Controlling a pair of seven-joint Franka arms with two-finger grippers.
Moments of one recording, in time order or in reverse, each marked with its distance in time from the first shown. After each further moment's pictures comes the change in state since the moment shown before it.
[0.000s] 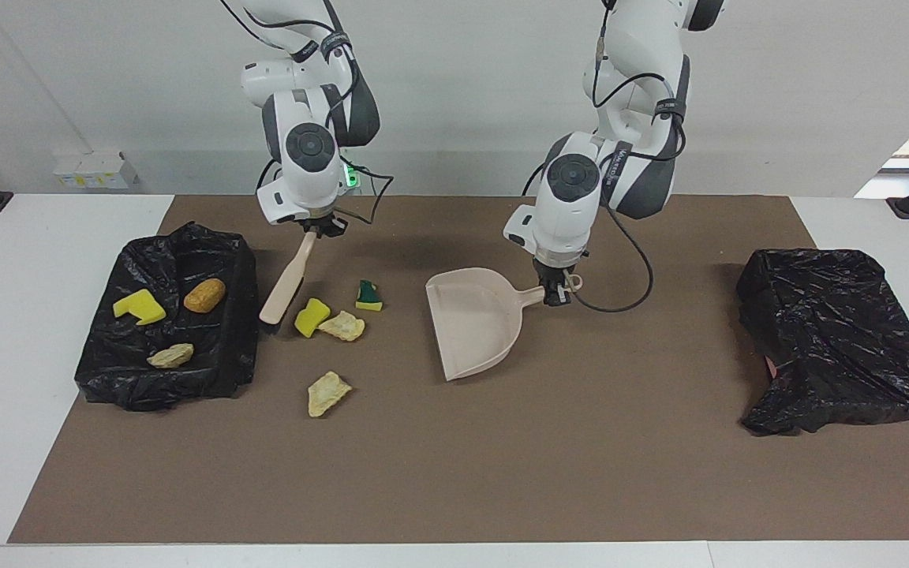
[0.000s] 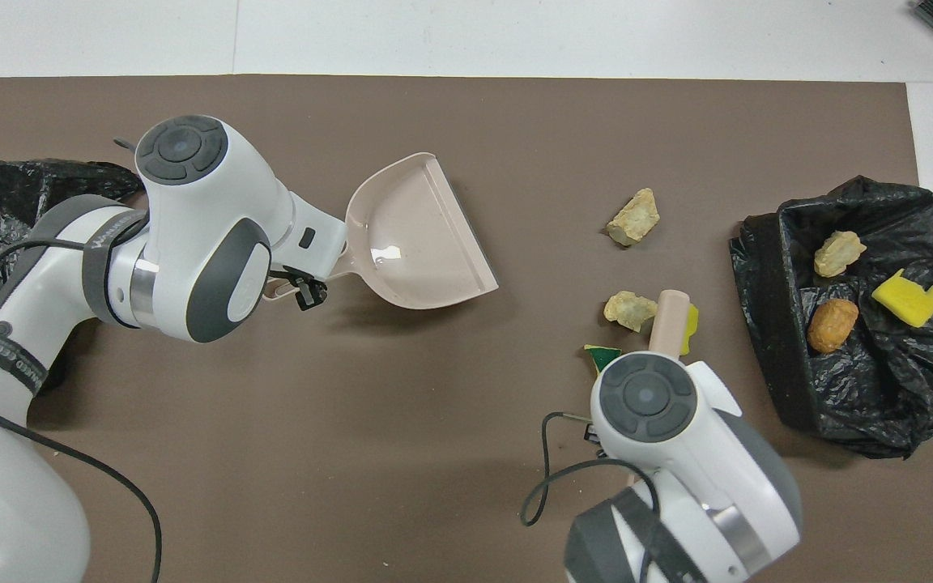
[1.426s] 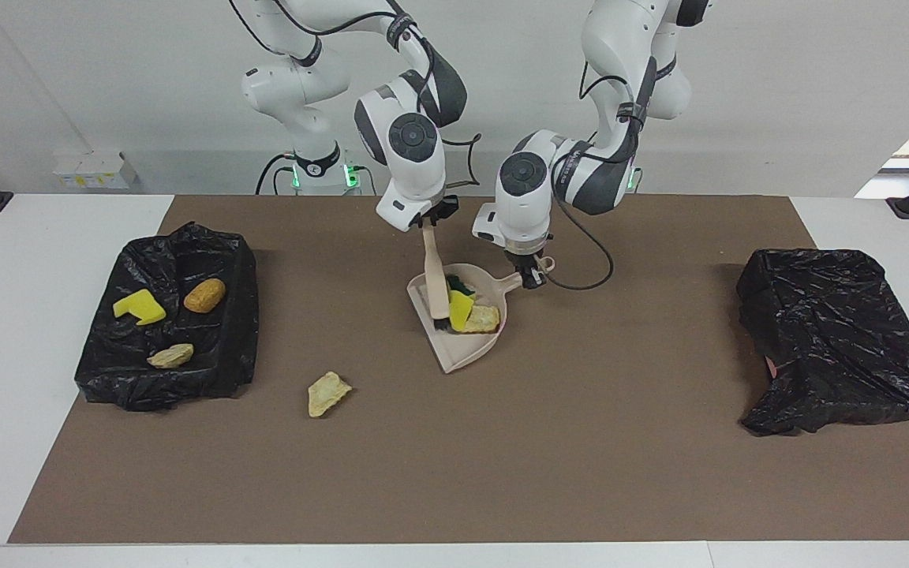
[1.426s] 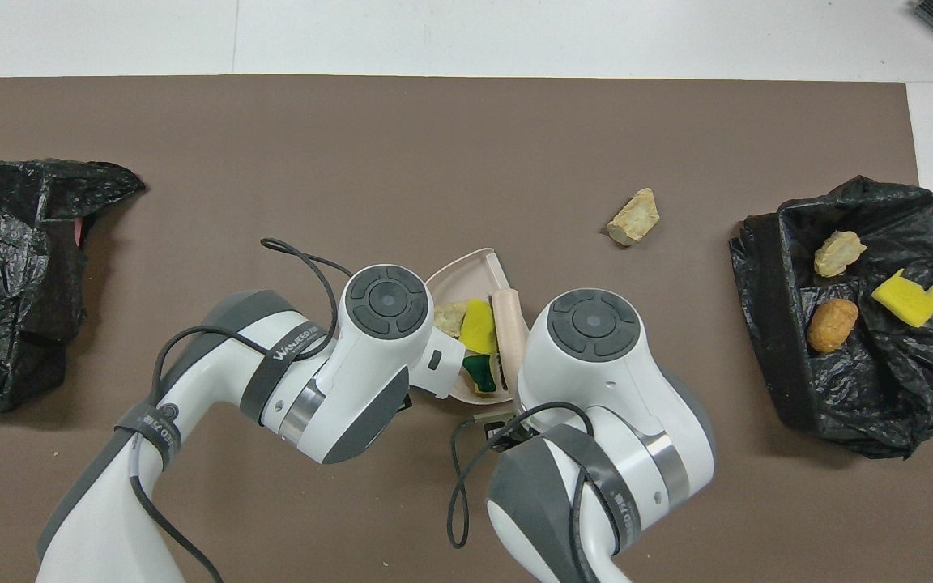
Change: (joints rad) left arm -0.088 -0.015 -0.001 -0.111 0.018 0.047 -0.264; right arm 0.302 0.186 0.017 0.261 0.346 0.026 -0.179
